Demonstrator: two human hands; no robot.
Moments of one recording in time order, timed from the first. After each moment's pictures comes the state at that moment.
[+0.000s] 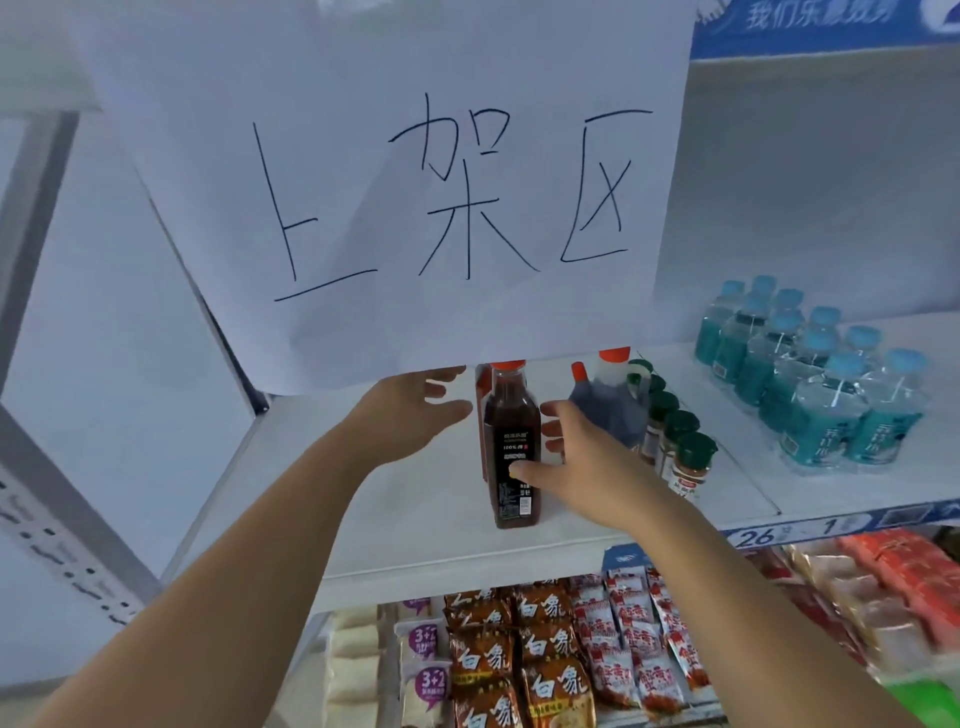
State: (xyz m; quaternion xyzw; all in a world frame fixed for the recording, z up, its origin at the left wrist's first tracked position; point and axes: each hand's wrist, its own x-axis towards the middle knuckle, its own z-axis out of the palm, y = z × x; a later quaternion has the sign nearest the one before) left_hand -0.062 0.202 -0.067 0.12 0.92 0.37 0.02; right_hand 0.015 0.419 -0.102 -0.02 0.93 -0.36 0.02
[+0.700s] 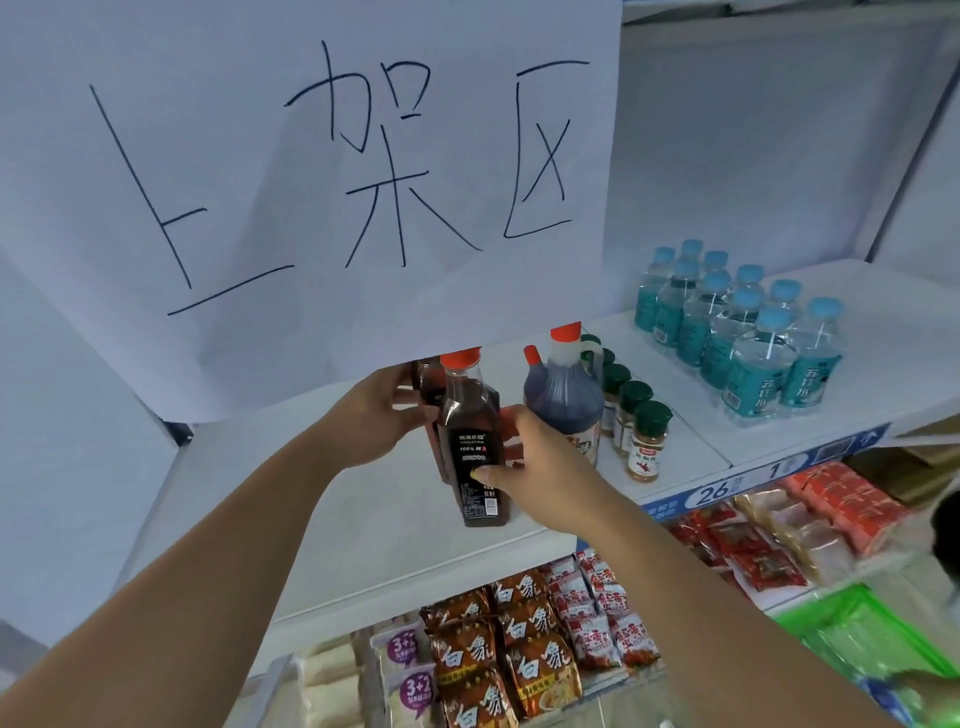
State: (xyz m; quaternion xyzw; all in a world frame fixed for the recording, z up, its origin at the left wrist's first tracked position) left_hand -0.111 0.211 -0.095 0.27 0.89 0.37 0.05; right_hand 0.012 0.405 -0.128 0.02 0.89 -0.45 -0.02
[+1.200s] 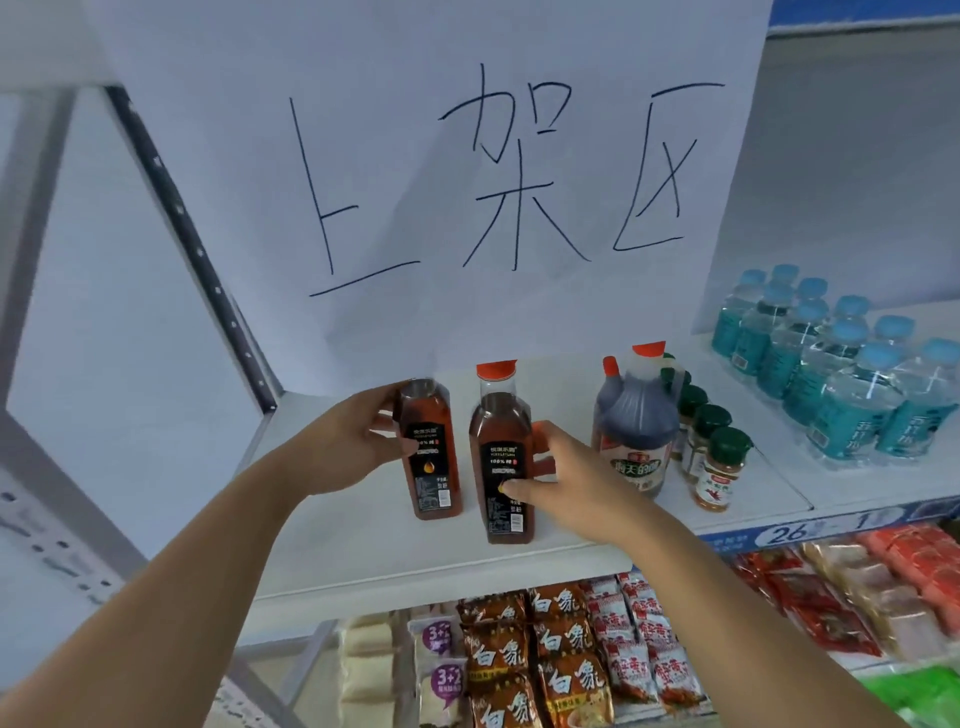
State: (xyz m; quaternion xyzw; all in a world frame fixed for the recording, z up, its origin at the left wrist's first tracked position) left_hand -0.075 0.116 -0.089 0.21 0.90 0.38 0.06; right_hand 0.003 0.380 -0.123 -0.04 0.91 -0.42 0.04
